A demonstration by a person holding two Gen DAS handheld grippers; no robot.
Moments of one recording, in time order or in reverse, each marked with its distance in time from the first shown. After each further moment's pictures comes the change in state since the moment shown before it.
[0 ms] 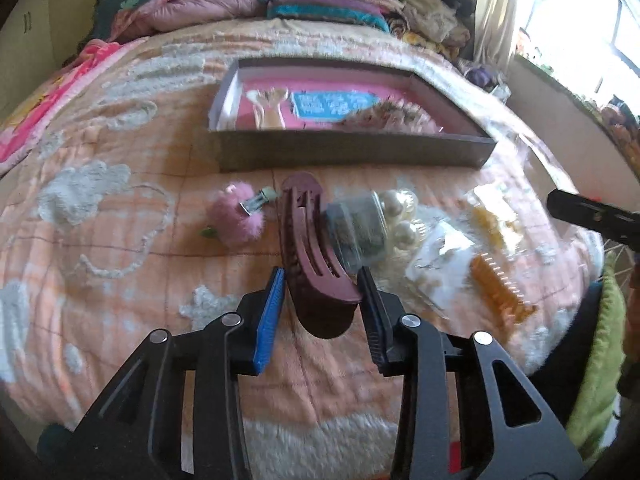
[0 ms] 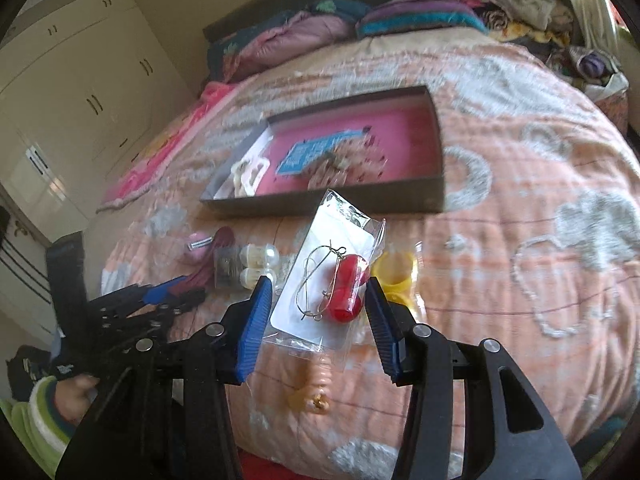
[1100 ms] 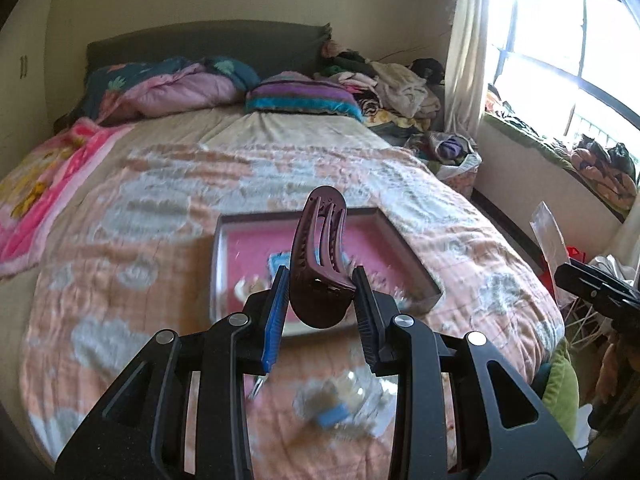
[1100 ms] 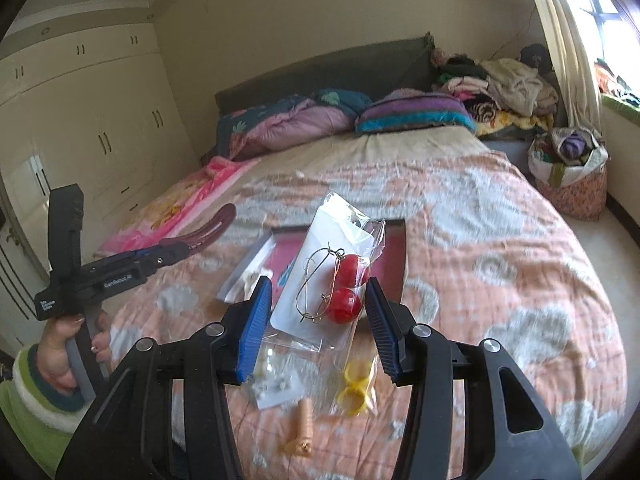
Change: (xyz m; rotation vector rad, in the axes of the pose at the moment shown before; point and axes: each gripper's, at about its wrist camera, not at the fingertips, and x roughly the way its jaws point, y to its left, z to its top) left arm -0.074 -0.019 0.126 0.056 -0.251 -0.065; right arm -0.104 0.015 0.057 -0.092 -0.300 -0.057
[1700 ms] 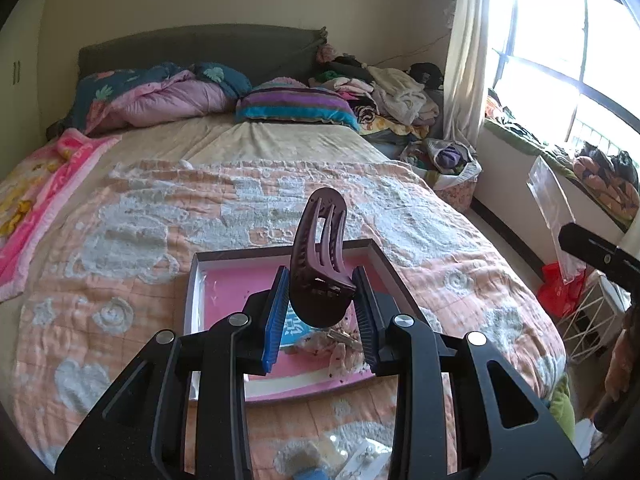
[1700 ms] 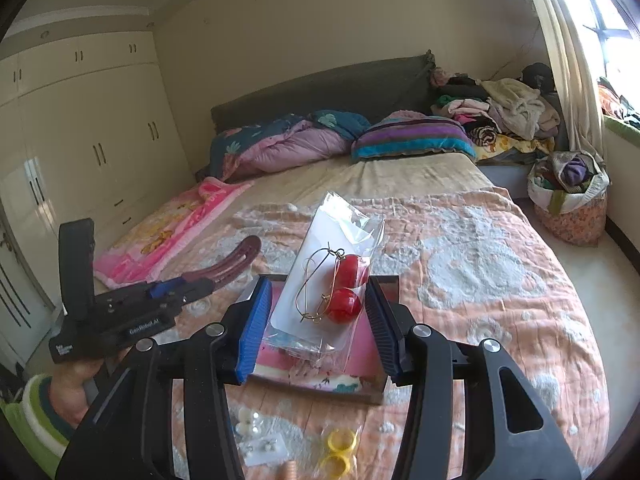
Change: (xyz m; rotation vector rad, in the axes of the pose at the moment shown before) left arm 0.051 -0.013 0.047 -0.007 -0.005 -0.007; right arm 0.036 -0.014 0.075 -0.021 -0.042 -0.019
